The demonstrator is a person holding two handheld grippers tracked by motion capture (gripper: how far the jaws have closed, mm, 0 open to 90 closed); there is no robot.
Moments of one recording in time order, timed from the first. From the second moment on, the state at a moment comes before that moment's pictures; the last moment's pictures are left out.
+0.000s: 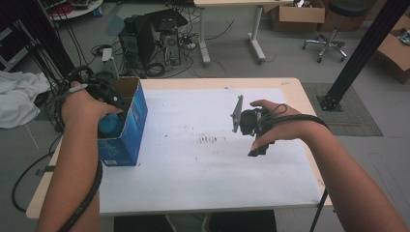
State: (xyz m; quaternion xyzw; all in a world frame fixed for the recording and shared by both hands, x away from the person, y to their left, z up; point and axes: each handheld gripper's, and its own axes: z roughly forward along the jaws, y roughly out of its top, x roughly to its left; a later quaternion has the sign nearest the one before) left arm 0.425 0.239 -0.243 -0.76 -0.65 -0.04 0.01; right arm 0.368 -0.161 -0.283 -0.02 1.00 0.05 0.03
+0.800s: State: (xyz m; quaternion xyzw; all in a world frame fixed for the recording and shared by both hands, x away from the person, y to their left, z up) left arm 0.416 0.223 -0.201 -0.79 -0.61 -0.06 0.01; right arm 0.366 -0.161 -0.279 -0.02 1.00 0.04 0.03
